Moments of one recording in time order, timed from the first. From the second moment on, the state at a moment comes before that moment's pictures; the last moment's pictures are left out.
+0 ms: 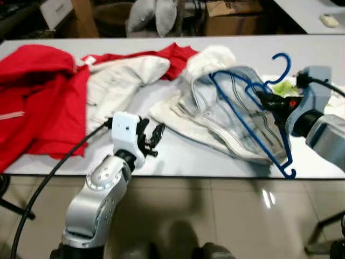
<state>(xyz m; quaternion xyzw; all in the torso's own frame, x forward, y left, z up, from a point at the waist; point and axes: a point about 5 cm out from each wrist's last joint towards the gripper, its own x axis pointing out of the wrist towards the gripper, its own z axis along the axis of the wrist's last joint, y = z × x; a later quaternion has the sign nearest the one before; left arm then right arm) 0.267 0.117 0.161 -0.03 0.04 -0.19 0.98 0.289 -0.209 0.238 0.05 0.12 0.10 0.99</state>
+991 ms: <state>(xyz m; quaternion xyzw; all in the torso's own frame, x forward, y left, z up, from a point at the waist) 0.270 0.119 0.154 -0.01 0.06 -0.21 0.98 0.292 -0.204 0.234 0.05 0.10 0.11 0.99</state>
